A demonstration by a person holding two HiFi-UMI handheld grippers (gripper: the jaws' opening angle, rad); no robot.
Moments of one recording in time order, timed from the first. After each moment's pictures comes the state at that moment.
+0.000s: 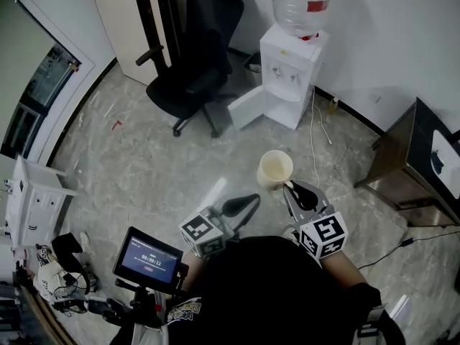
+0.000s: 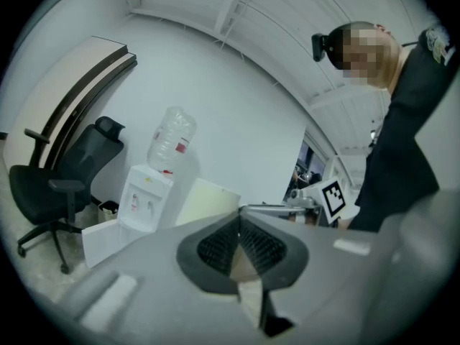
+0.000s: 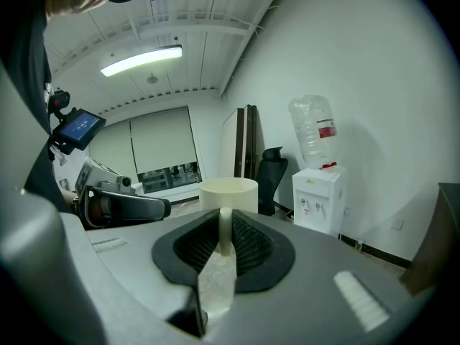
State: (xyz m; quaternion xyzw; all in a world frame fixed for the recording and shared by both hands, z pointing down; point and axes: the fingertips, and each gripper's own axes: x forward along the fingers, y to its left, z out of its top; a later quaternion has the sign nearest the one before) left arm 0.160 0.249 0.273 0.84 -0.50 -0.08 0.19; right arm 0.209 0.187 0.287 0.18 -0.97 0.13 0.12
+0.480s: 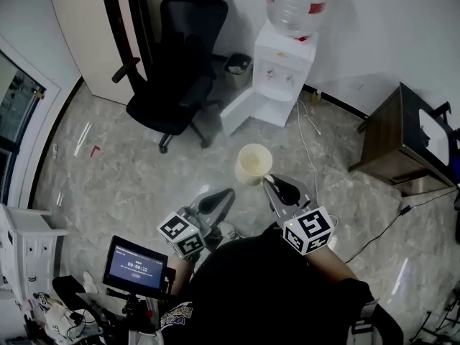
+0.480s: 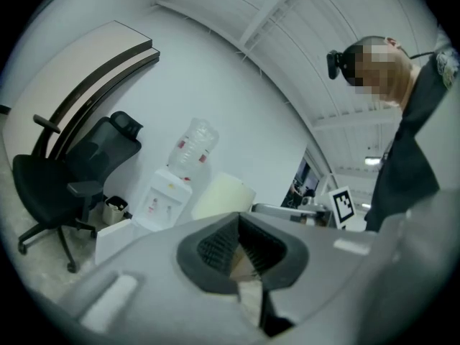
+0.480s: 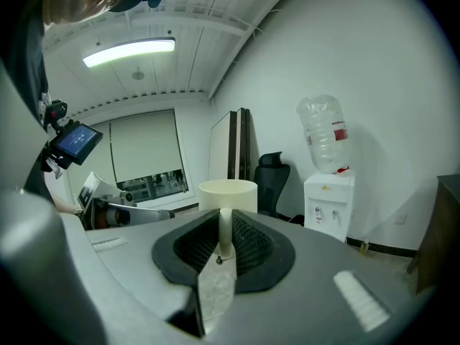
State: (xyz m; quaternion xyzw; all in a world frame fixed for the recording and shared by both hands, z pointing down) left arm -0.038 0.267 0.261 0.84 -0.46 -0.12 0.25; right arm 0.030 0.214 0.267 0.25 -0.95 0.14 0.10
